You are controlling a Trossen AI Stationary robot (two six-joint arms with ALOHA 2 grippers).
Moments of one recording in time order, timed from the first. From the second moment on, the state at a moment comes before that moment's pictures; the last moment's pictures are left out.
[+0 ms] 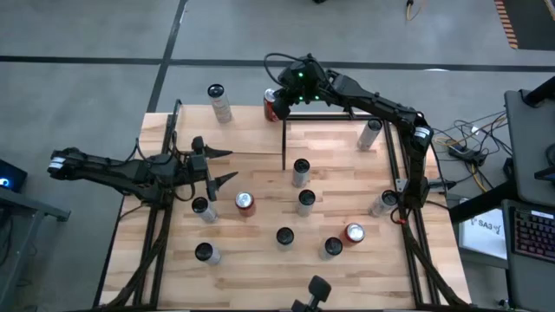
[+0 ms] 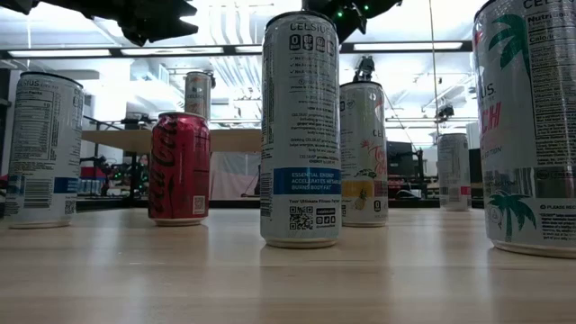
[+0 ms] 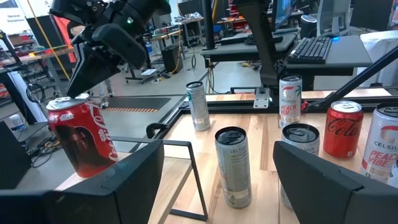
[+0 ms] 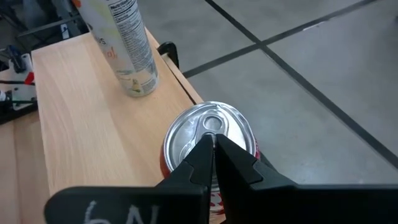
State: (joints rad) left arm -0.14 0.72 0.55 0.08 -0.46 0.11; right arm -0.52 1.94 1.96 -0.59 -0.04 0.03
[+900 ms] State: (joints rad) left arm -0.14 0.81 0.55 0.17 -0.46 0.06; right arm -0.40 1.74 1.95 -0.79 0.02 0.05
